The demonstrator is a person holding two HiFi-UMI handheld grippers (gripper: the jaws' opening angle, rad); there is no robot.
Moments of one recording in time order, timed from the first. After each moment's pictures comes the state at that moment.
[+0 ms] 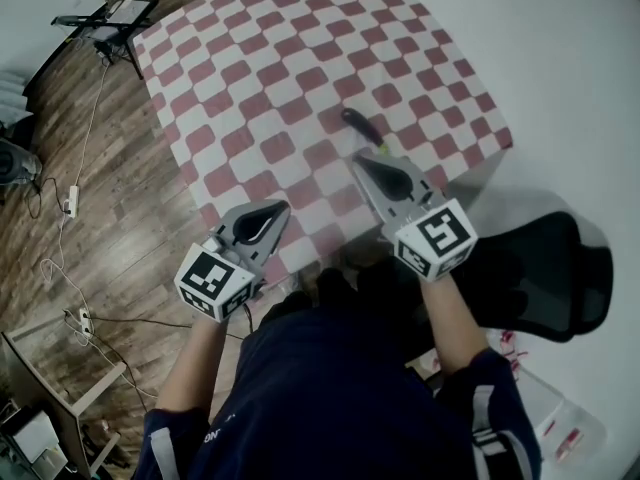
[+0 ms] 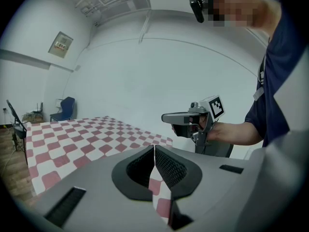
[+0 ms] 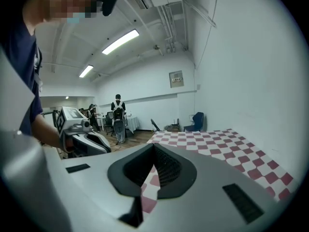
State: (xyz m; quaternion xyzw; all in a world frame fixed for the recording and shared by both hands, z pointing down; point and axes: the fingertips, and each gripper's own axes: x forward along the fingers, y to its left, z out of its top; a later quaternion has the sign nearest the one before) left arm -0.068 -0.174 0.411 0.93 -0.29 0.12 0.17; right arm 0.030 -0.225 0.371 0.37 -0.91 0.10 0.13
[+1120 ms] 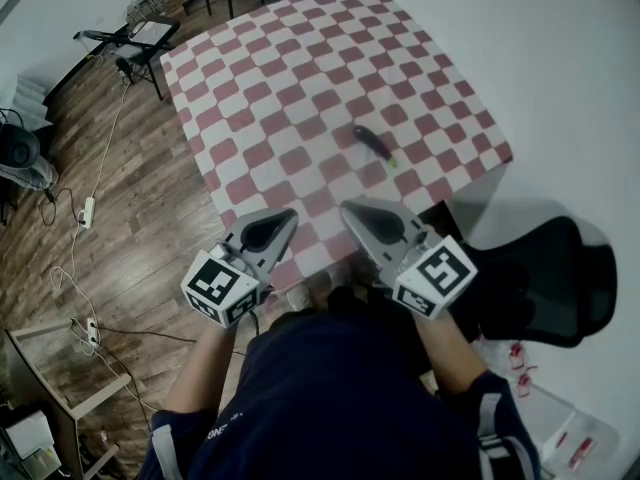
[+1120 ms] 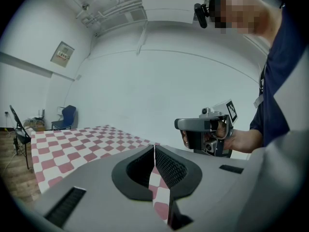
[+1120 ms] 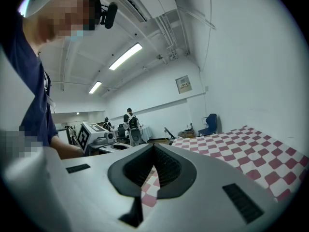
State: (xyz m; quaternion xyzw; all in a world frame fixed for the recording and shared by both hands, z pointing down) left arm -0.096 -0.124 0.362 0.94 -0.30 0.08 0.14; right arm -0.029 -0.118 0.315 0.32 -0.94 0.12 0.06
